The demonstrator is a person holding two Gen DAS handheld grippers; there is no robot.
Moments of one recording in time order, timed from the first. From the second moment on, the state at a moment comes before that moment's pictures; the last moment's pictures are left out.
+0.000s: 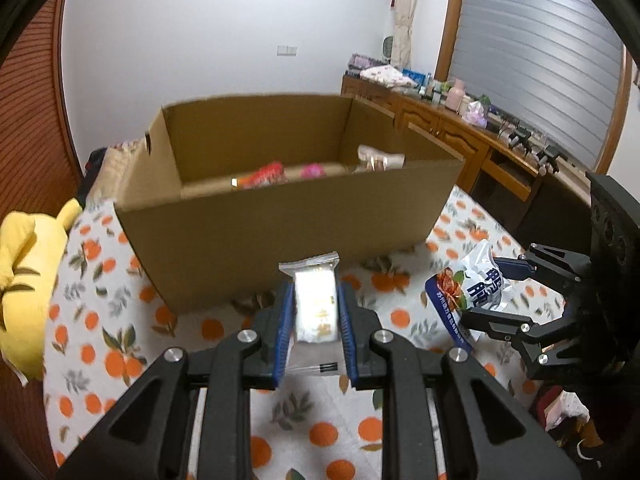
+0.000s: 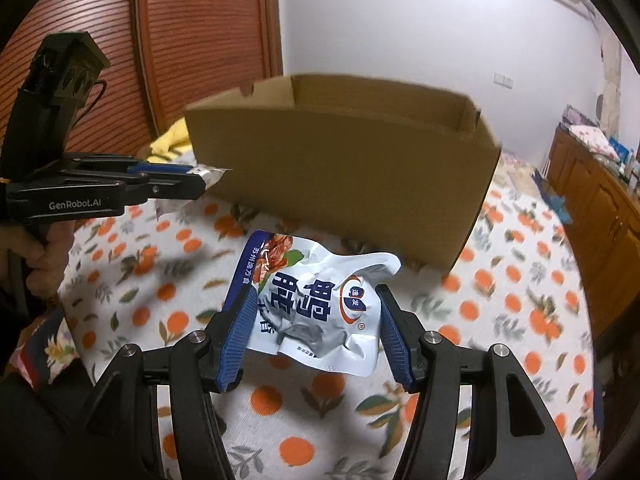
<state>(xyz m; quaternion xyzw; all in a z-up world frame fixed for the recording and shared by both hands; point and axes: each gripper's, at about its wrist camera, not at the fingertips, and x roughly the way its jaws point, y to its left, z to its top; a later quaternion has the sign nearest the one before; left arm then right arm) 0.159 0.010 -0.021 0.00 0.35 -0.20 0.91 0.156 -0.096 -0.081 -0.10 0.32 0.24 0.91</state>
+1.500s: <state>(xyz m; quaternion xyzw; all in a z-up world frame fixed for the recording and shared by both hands) 0.306 0.025 0.014 0.02 0.33 -0.15 0.93 0.299 -0.071 -0.010 -0.11 0.28 0.26 0.92</state>
